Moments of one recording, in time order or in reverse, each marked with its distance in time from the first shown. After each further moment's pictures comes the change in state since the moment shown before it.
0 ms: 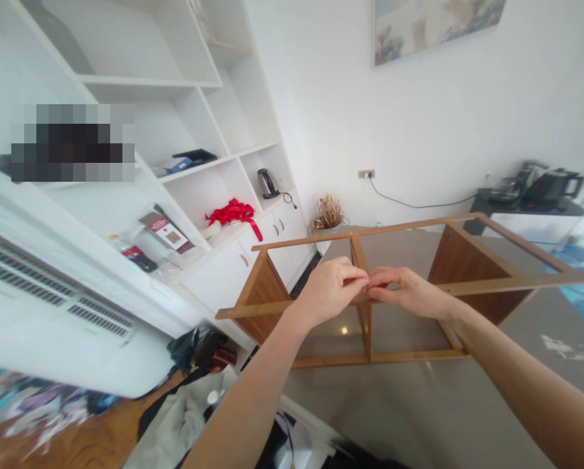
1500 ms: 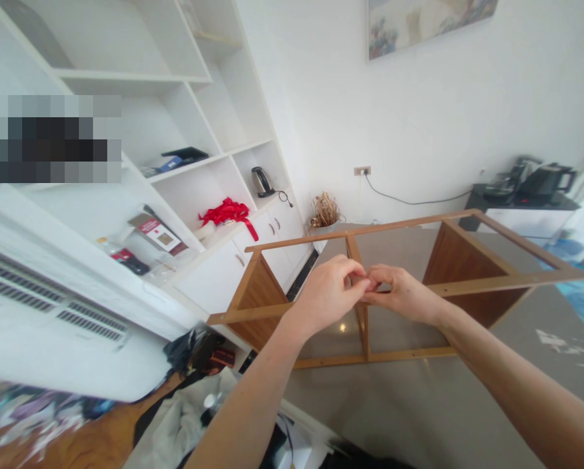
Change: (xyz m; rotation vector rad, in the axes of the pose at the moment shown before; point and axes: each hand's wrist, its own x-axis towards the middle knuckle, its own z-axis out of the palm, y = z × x) left_hand 0.007 0.005 0.006 0.036 0.054 -0.067; right_hand 0.003 0.008 0.005 -0.074 0.144 -0.071
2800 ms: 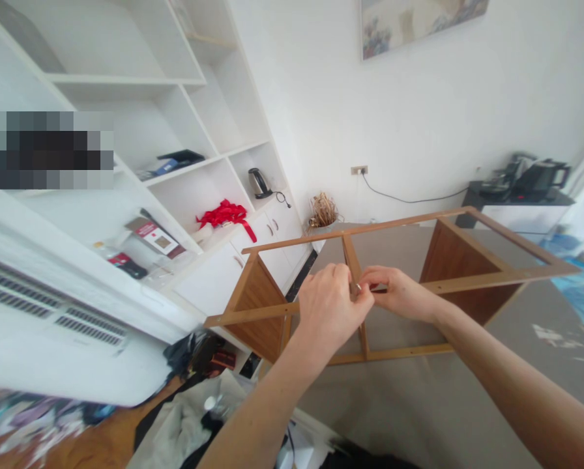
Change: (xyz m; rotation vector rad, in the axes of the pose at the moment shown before) left_hand -0.013 0.024 0.021 0.462 0.154 -0.218; right_hand -0.003 0.003 -0.004 0.006 -0.059 -0.023
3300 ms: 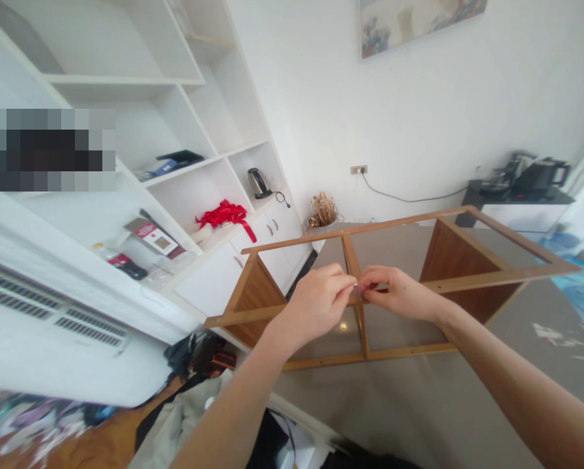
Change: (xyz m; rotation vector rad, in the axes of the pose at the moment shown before) left_hand 0.012 -0.028 -0.022 -0.238 -0.276 0.360; right_hand -0.001 0.000 -0.001 0.021 -0.010 0.033
